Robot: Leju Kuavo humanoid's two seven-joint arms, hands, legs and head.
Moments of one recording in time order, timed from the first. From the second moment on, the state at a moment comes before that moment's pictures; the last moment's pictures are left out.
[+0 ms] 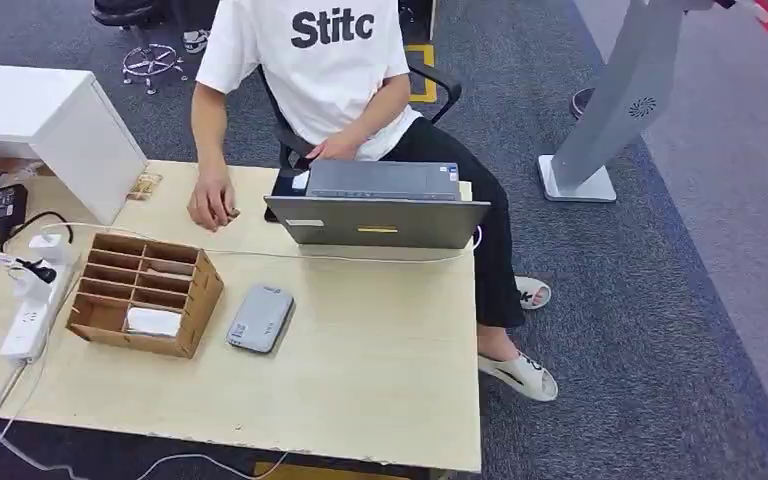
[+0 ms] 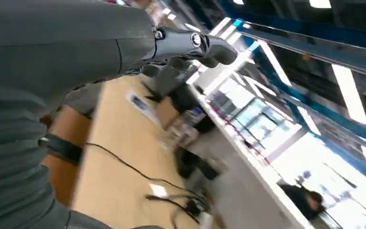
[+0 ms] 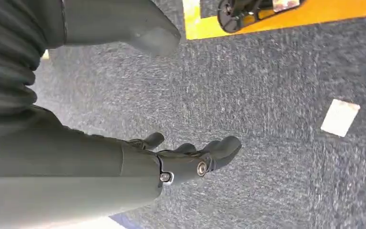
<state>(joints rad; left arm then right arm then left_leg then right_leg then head) 0.15 -0.01 0.72 -1.66 -0.39 0.17 -0.61 -0.09 0.24 -1.06 -0.21 0.99 -0.42 -0.04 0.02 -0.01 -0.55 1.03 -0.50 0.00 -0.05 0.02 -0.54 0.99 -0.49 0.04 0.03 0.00</state>
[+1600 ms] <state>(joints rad) -0.09 -0.03 1.11 -0.27 -0.64 0.31 -0.10 -0.14 0.28 -1.03 -0.21 1.08 -0.42 0.02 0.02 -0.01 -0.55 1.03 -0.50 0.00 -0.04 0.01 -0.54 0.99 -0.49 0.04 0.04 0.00</state>
